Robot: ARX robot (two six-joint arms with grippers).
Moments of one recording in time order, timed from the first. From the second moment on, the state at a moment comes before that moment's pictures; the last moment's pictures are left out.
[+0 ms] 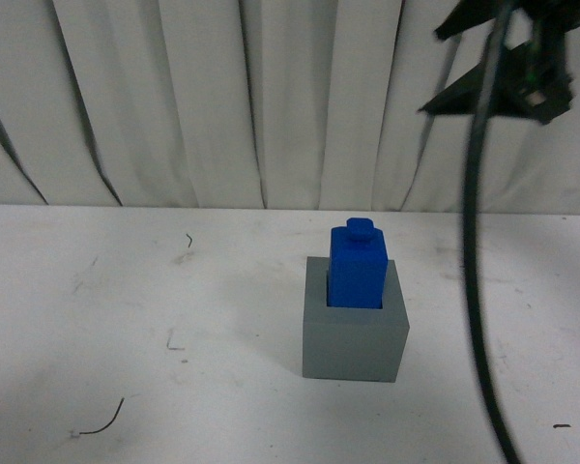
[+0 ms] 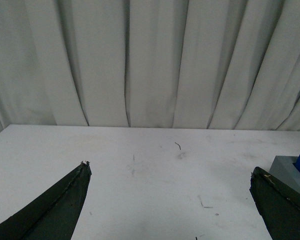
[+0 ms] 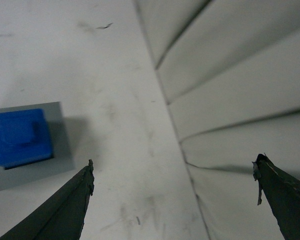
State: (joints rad) left arm 0.00 0.01 0.01 0.00 0.00 0.00; right arm 0.15 1.89 1.62 -0.47 -0.50 -1.11
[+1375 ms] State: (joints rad) left arm 0.00 0.01 0.01 0.00 0.00 0.00; right arm -0.12 0.40 0.08 0.32 -0.12 -0.01
